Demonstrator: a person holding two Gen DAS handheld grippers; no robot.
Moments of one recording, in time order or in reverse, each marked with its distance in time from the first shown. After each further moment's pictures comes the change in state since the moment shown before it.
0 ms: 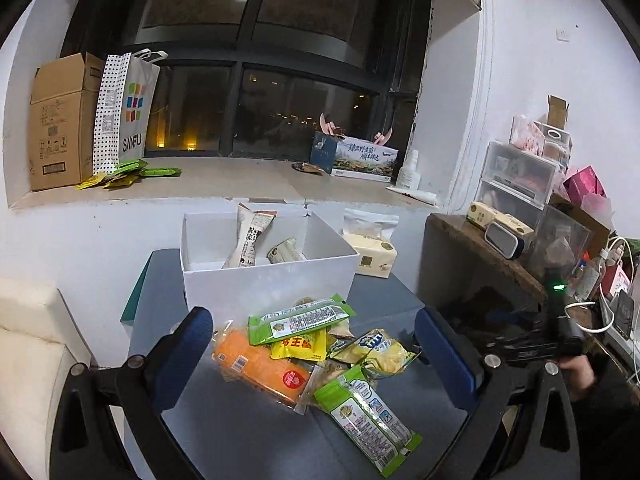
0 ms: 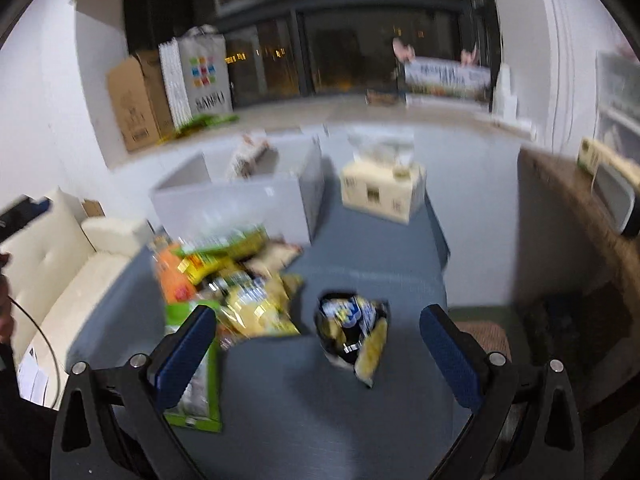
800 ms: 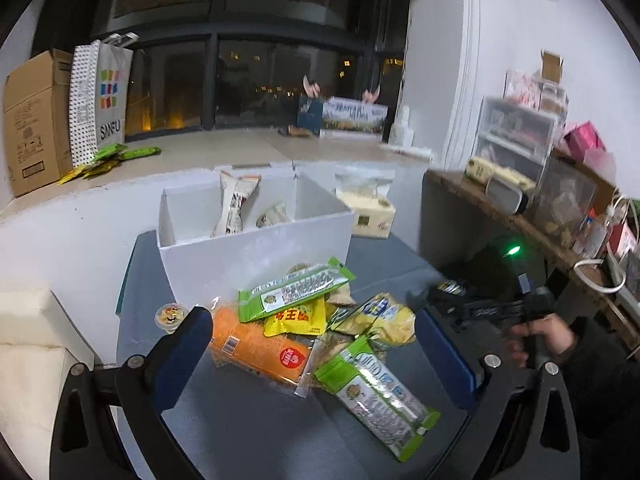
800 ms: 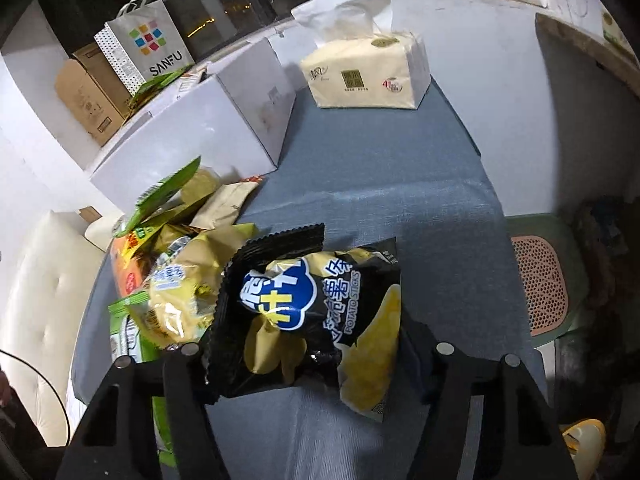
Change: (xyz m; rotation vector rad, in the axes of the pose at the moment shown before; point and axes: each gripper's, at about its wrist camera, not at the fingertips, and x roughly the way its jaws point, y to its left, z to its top) left arm 0.052 -0.010 -0.016 0.099 0.144 -0.006; right arm 0.094 -0.038 -0.014 0.176 0.167 0.123
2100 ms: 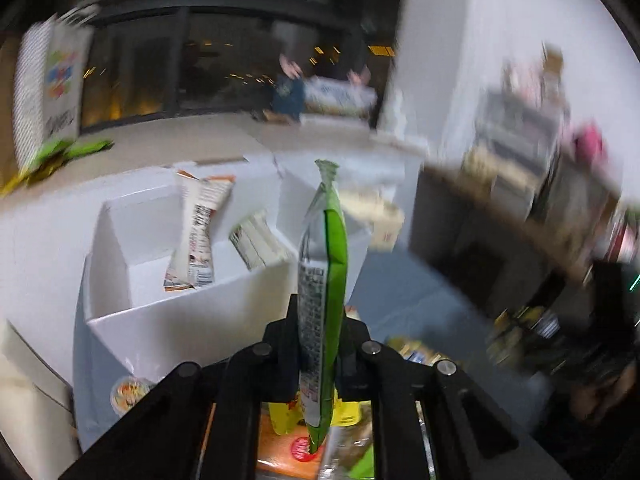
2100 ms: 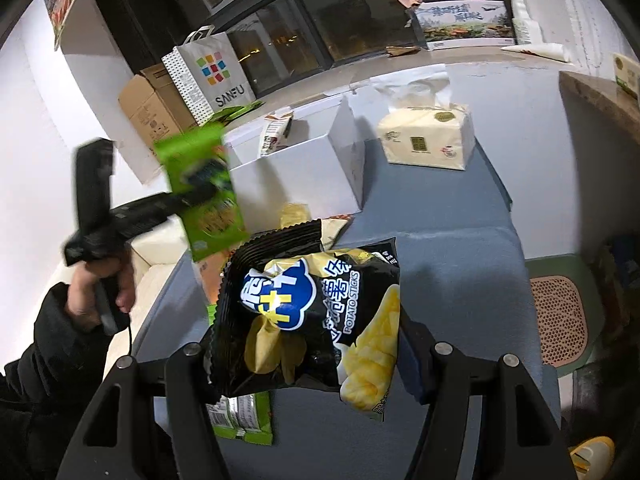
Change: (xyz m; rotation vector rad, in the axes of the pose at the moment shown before) left arm 0.099 0.046 0.053 -0.047 0.011 -0.143; right arm -0.060 0.057 -0.012 -0.085 -0.140 0.144
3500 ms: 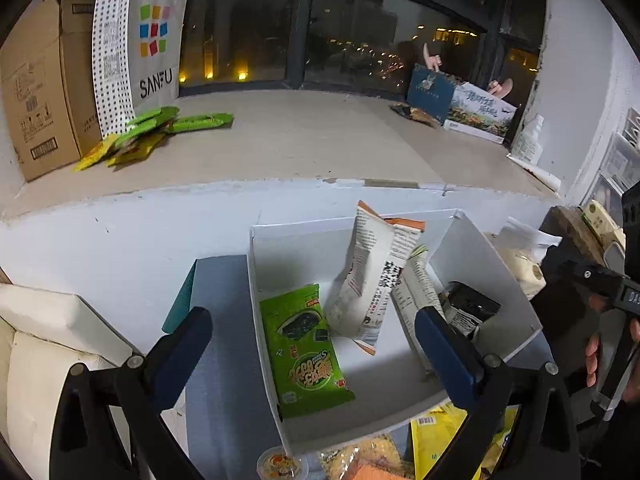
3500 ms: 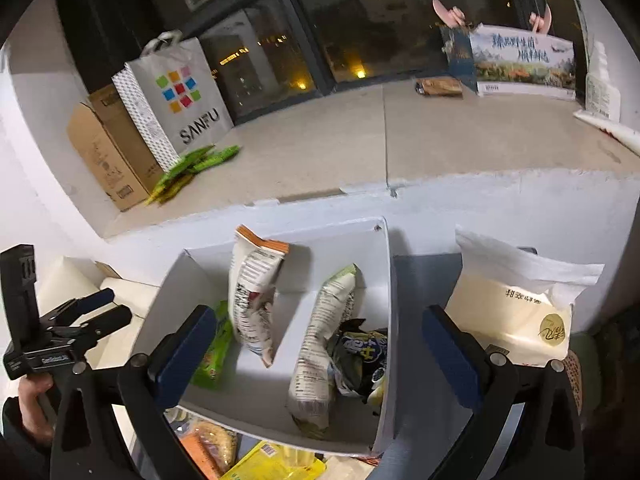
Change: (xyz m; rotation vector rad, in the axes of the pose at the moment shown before) left arm 0.039 0.121 0.091 -0.137 0.127 0.353; right arm 0.145 0.025 0.233 -0.024 -0.025 -0.061
